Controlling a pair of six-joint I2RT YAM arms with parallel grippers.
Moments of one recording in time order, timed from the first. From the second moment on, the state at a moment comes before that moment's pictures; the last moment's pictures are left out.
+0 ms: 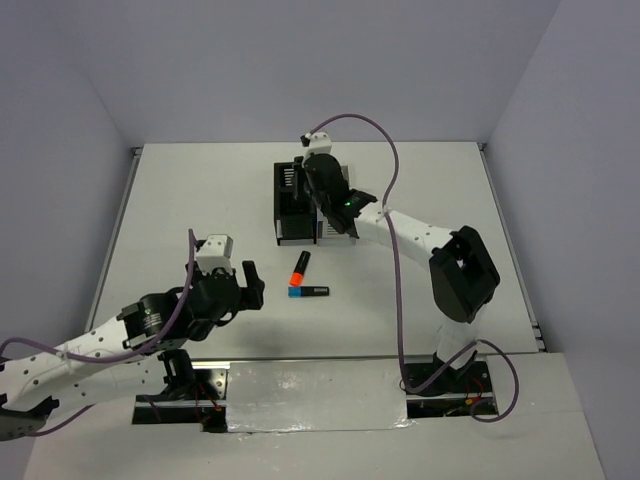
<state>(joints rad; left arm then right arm) -1.09 0.71 0.78 -0.79 -0.71 -0.81 0.73 1.82 1.43 0.08 0.29 0.30</state>
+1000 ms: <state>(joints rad) -0.82 1.52 0.89 -0.27 -0.29 -0.53 0.73 0.78 0.94 -0.14 0.19 0.44</state>
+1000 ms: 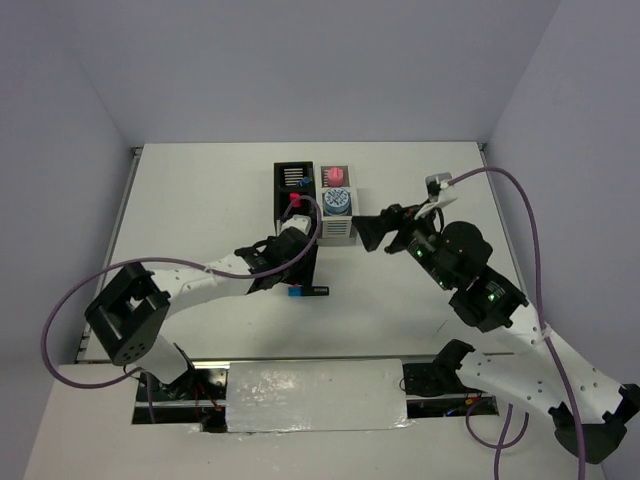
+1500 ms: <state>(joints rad) -0.81 1.72 0.97 -0.27 -0.32 -0.56 0.73 0.56 0.83 -0.33 0.14 0.49</state>
